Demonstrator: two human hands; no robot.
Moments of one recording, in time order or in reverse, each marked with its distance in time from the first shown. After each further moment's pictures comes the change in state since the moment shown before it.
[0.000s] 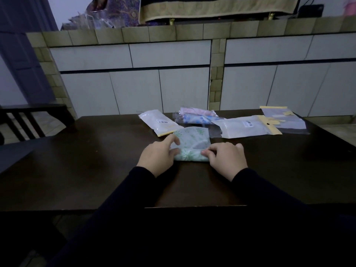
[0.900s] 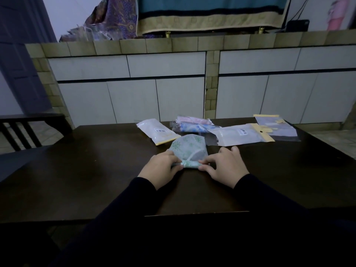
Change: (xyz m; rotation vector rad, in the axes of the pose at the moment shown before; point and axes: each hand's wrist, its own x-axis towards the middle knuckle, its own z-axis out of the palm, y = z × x) left_hand 0.001 -0.007 0.012 -0.004 -0.112 0.191; right_hand -0.007 0.008 -0.015 -0.146 -0.034 -0.195
